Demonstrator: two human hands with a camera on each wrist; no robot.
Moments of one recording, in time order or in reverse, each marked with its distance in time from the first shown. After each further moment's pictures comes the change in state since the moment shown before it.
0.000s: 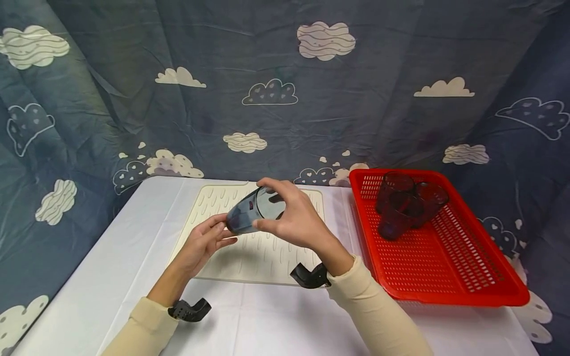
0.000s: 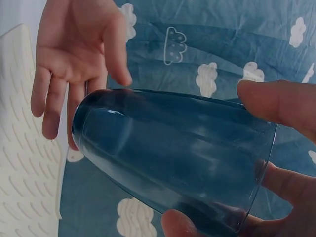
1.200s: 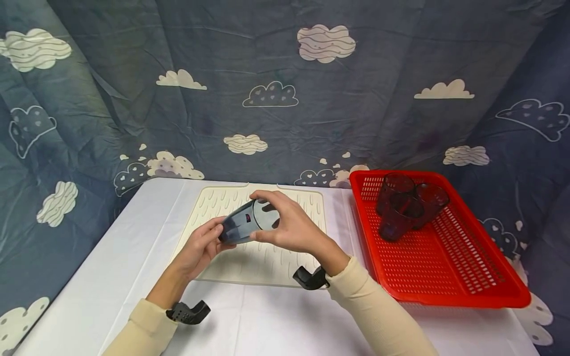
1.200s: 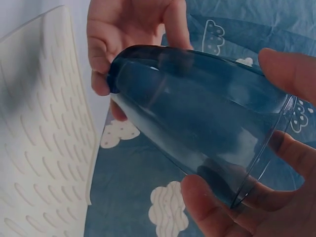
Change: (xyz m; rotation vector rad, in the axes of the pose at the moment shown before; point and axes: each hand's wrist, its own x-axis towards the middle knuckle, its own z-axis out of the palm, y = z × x) left_hand -0.003 0.000 -0.004 -0.095 -0.066 -0.022; right_hand 0.005 0.025 0.014 -0.027 -0.111 -0.113
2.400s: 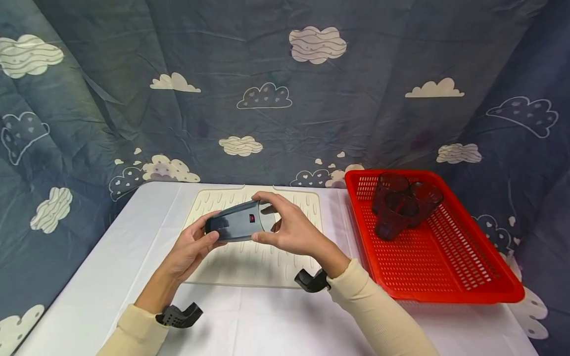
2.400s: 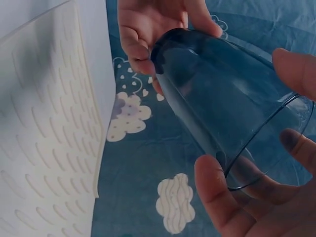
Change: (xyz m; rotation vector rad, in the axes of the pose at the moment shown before) left_hand -0.009 0.016 0.003 -0.006 0.045 0.021; right_hand -0.010 0.009 -0.002 0.084 -0.008 0.020
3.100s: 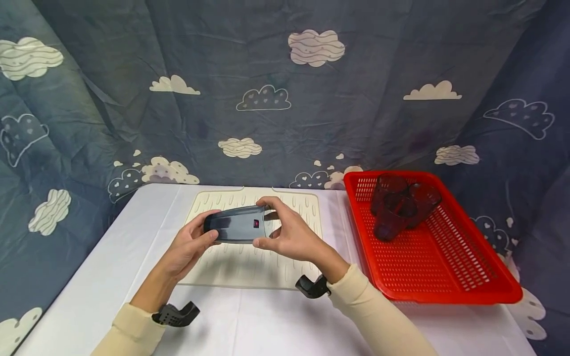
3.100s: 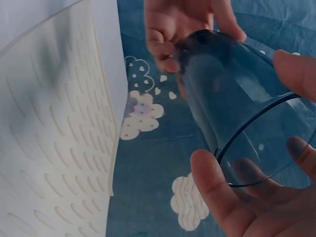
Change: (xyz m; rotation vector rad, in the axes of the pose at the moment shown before) left_hand 0.001 0.008 -0.001 0.150 0.032 0.004; right_hand -0.004 0.008 0.008 0.036 -0.007 0.062
